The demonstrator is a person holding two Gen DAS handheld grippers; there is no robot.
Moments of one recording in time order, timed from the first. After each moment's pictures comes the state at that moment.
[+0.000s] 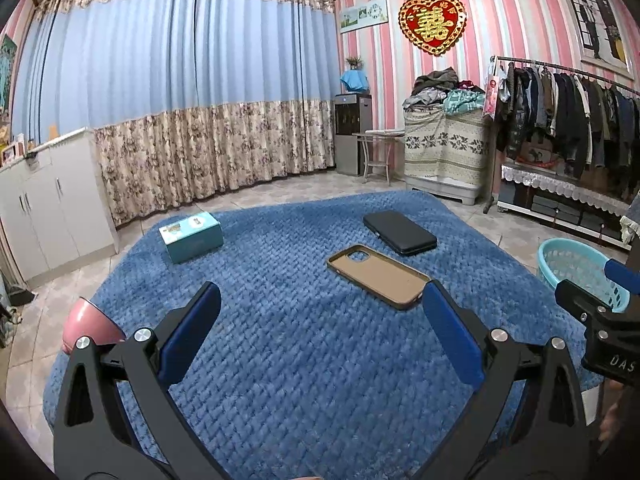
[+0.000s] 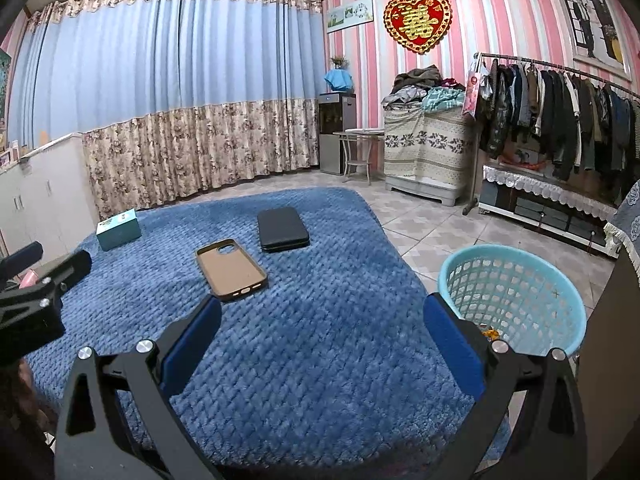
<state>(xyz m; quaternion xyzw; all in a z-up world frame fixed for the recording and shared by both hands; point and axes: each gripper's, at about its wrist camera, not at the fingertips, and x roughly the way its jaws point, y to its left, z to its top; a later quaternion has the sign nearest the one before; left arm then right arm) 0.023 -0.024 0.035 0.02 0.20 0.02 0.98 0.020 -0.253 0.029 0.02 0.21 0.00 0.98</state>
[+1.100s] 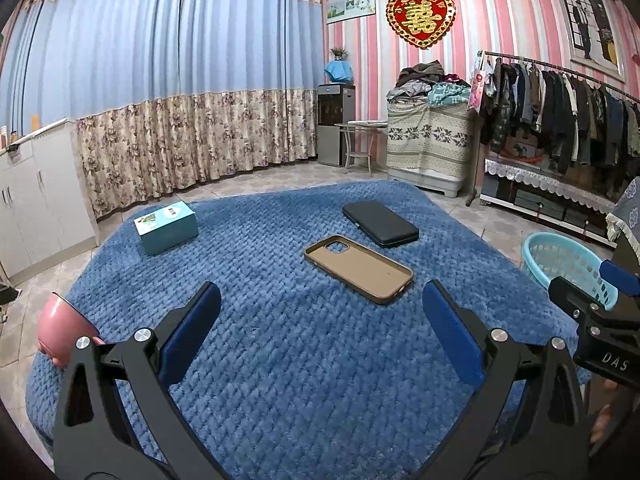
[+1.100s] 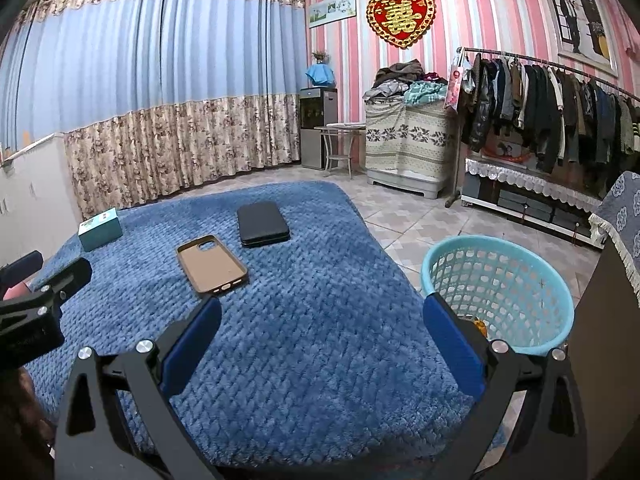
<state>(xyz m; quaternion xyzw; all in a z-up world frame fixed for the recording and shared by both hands) 0.033 -0.033 0.033 0.01 0.21 -0.01 0.98 0.027 -0.253 0.026 0.03 0.22 -0.03 0.97</state>
